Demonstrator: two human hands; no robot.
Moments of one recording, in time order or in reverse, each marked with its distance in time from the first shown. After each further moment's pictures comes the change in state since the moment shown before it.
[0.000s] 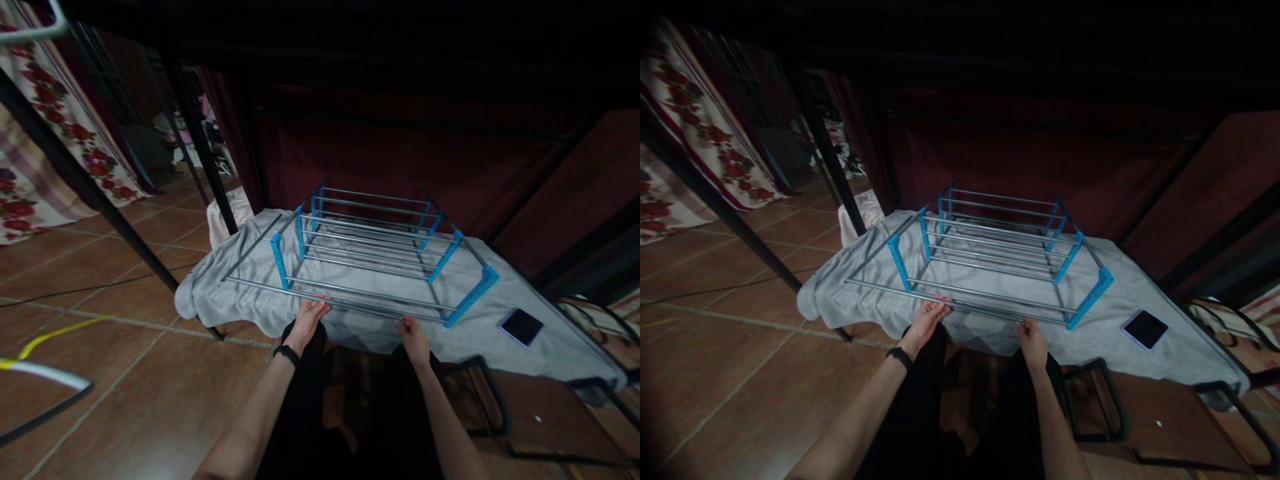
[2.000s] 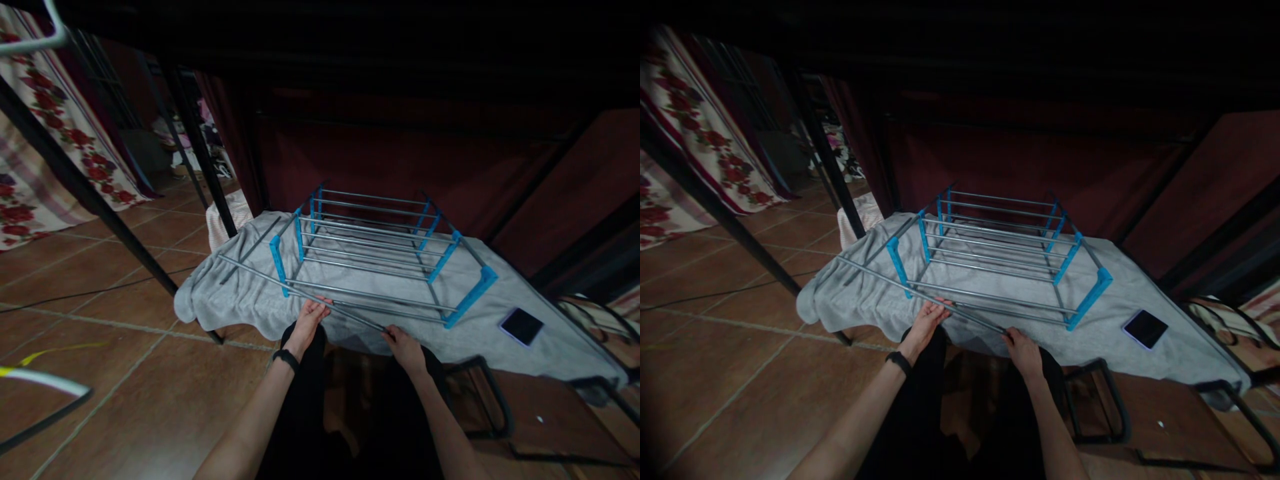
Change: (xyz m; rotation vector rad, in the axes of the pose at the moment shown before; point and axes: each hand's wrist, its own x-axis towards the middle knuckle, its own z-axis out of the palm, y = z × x) left_hand -0.008 0.006 0.006 0.059 -0.021 0.005; right_hand -0.017 -0.019 0.001 -0.337 -0.308 -0.271
